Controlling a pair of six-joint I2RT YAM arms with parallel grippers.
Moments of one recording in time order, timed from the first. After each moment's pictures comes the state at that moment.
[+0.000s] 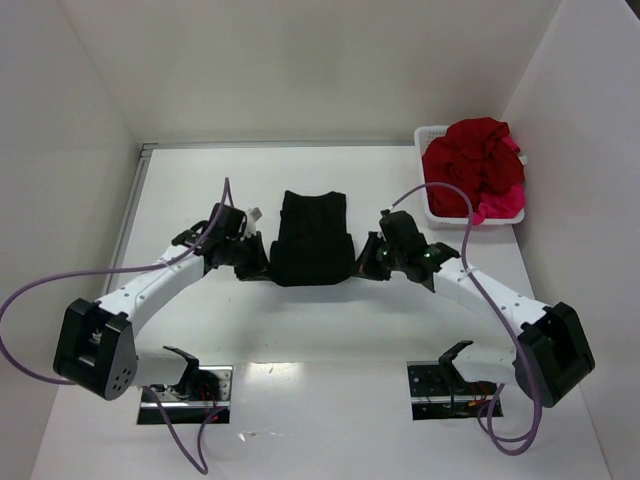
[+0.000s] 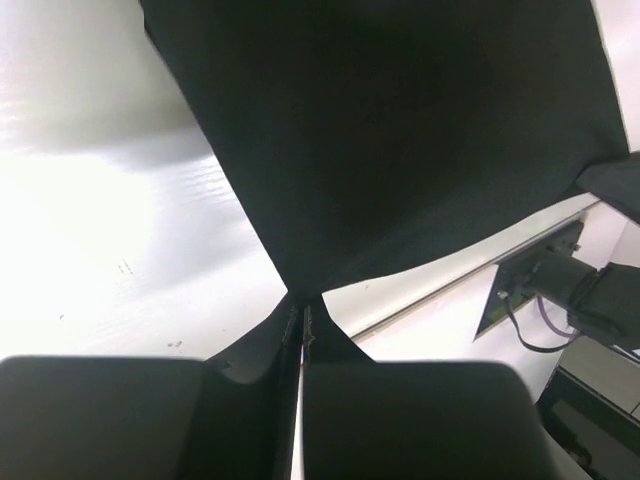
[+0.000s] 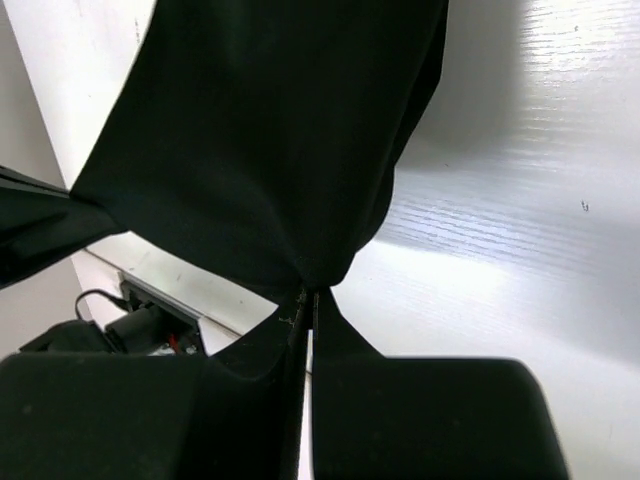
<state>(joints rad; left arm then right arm) -0.37 1.30 0.85 -0.55 0.40 -0.61 0.56 1.23 0.77 -0.35 -0.20 0.87</state>
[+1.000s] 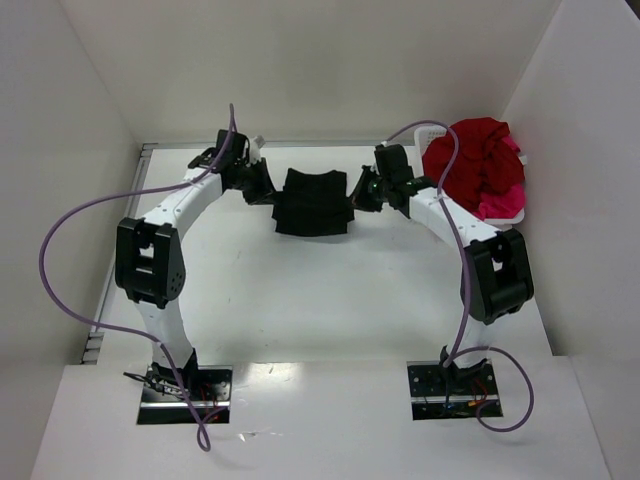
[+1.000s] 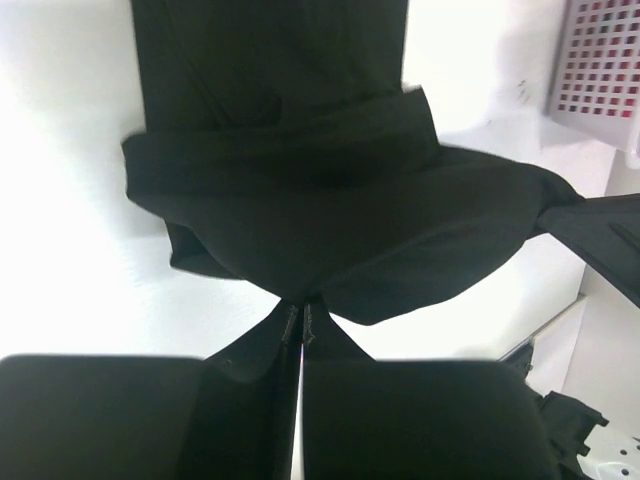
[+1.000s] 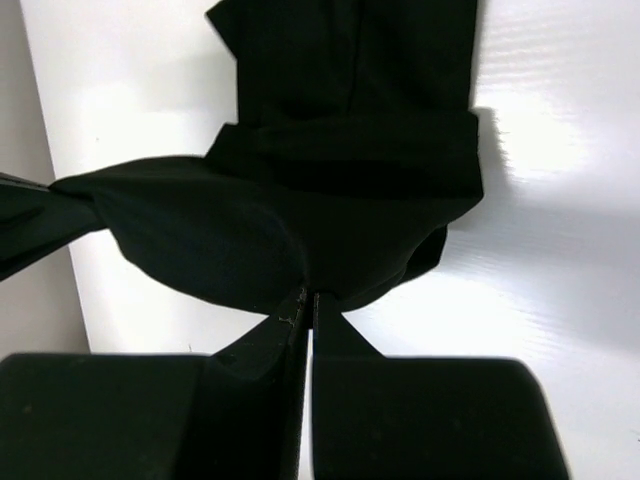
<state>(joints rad) -0.21 1.90 1.59 -0.60 0.45 -0.48 0.37 1.73 1.33 -0.34 -0.21 0.69</state>
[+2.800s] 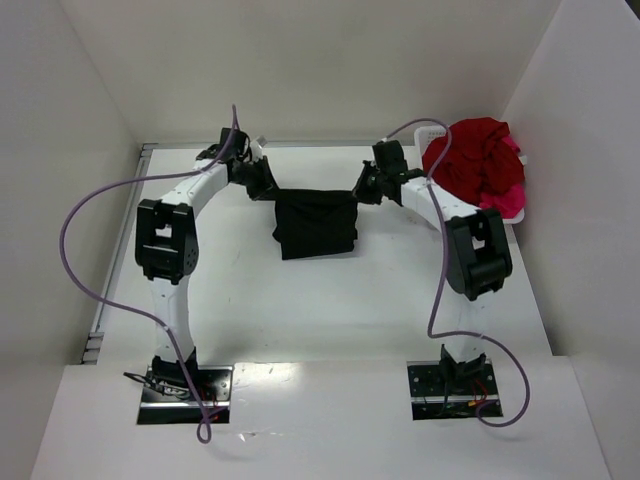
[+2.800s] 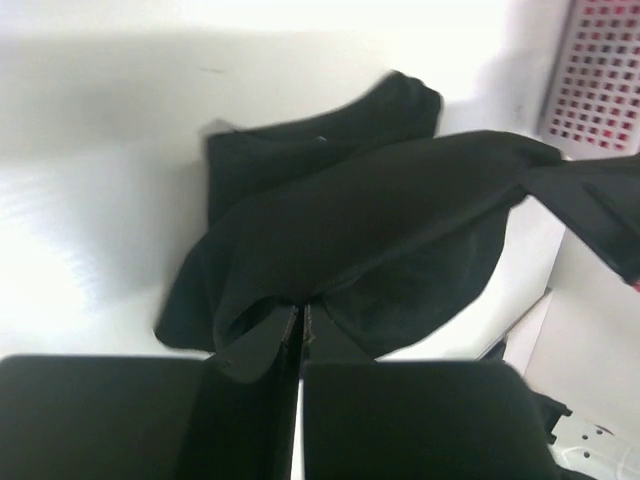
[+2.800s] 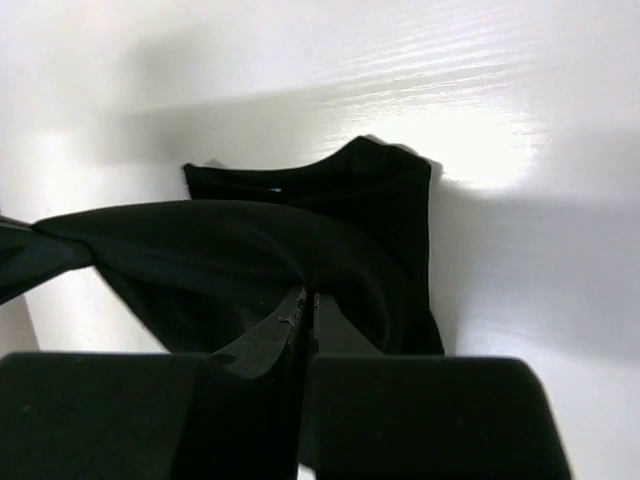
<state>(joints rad) -0.16 2.13 1.78 -0.61 0.58 -0.47 0.32 1.91 1.45 -0.29 -0.17 0.66</state>
